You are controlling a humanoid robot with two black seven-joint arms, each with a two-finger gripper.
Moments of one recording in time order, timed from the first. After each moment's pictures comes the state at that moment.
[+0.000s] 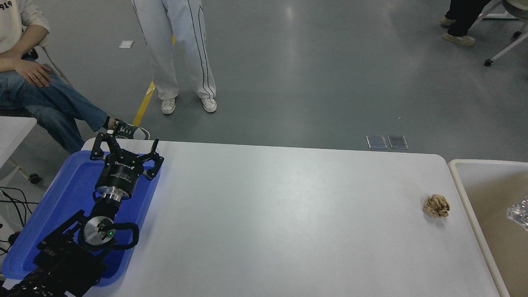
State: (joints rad) left arm -0.52 0.21 -0.98 -0.54 -0.09 -0.62 -0.36; right arm 0.57 -0.59 -0.34 0.15 -0.32 -0.12 -0.12
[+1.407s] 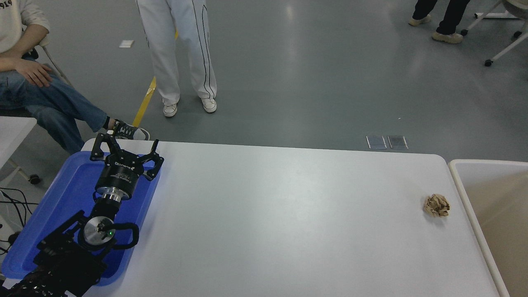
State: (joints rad) left arm -0.52 0.21 -0.98 -0.54 -0.09 -0.62 -0.36; right arm 1.11 -0.92 -0.88 0.90 -0.32 0.01 -0.12
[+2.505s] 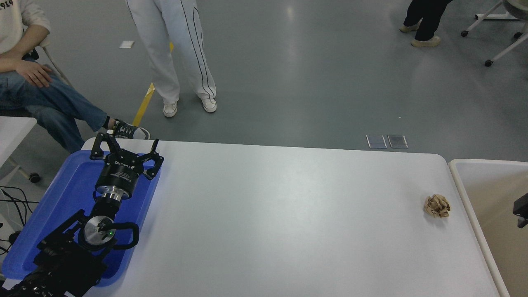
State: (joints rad) left arm -0.52 0.21 -0.98 -0.54 -0.09 -0.62 -0.36; right arm 1.82 -0.78 -1.37 1.11 -0.31 0.75 -0.12
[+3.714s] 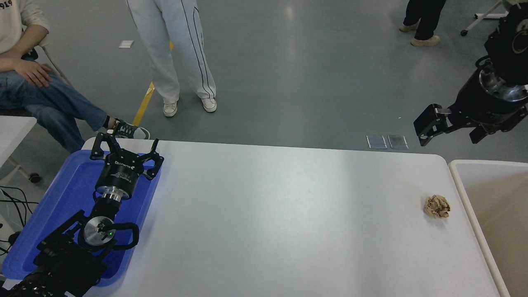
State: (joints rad) left arm -0.52 0.21 -0.98 -0.54 -0.09 -0.62 -0.36; right arm 2.26 -0.43 -1.28 1.32 -0.29 0.79 -0.12
